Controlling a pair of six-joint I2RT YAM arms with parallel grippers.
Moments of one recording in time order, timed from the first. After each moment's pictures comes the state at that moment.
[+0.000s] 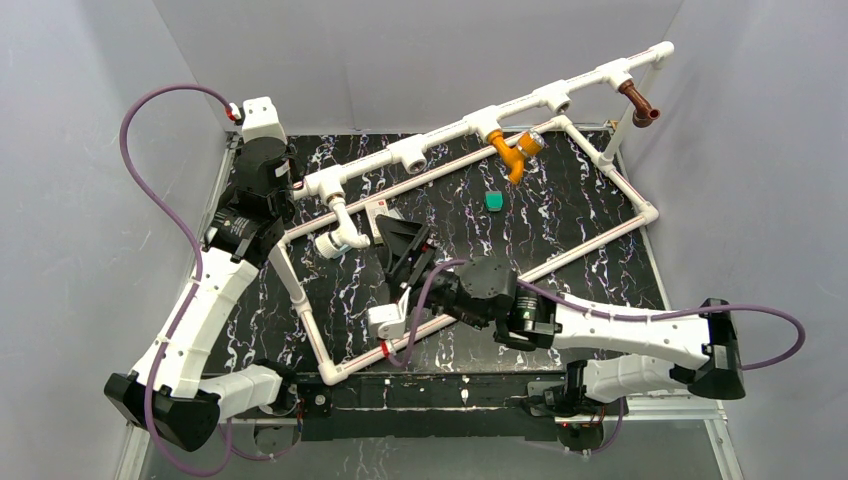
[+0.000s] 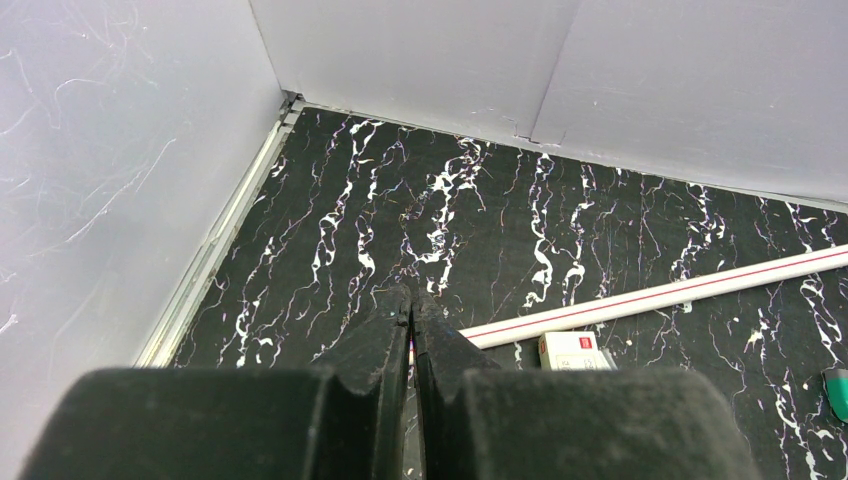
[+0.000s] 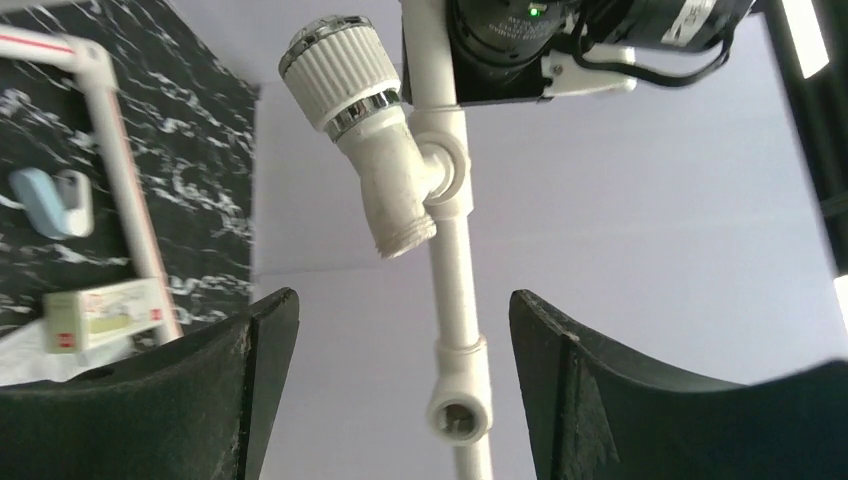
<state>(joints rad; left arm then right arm) -0.39 1.16 1.30 -0.45 -0.62 -0.15 1.40 1.16 1.03 0.17 0.24 -1.36</state>
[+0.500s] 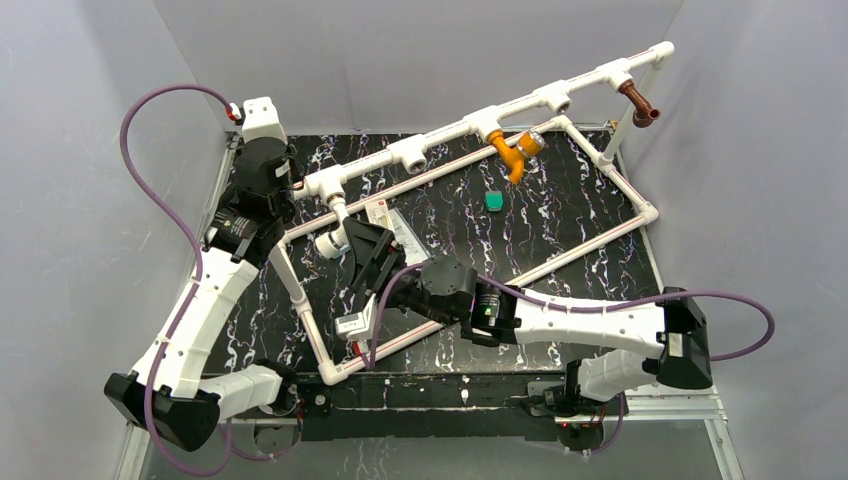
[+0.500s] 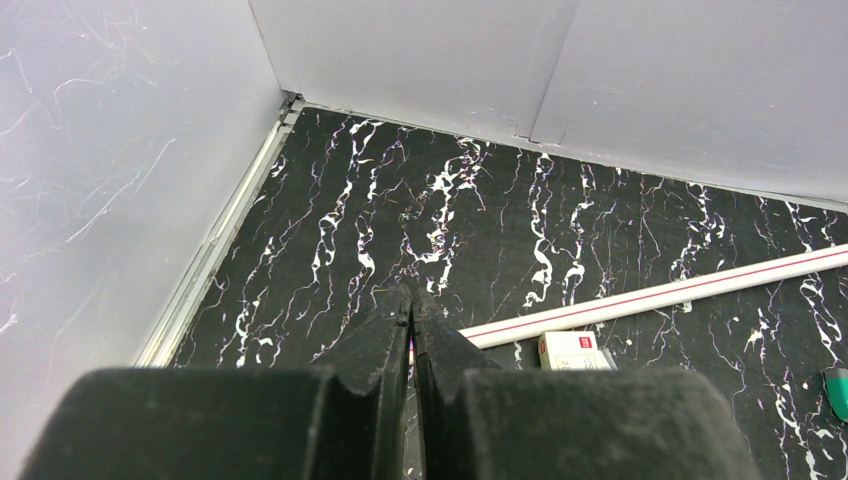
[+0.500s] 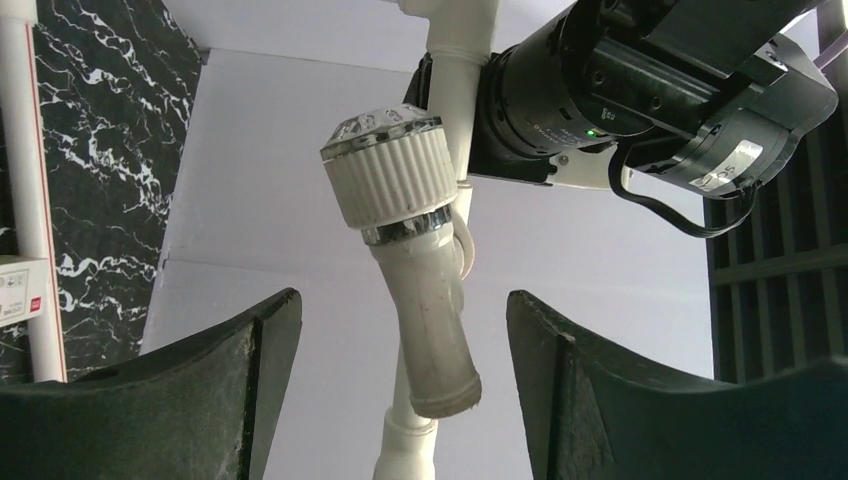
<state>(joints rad) -0.39 1.16 1.30 -0.45 -0.62 -0.15 1.40 1.35 1.10 0.27 0.24 -1.68</state>
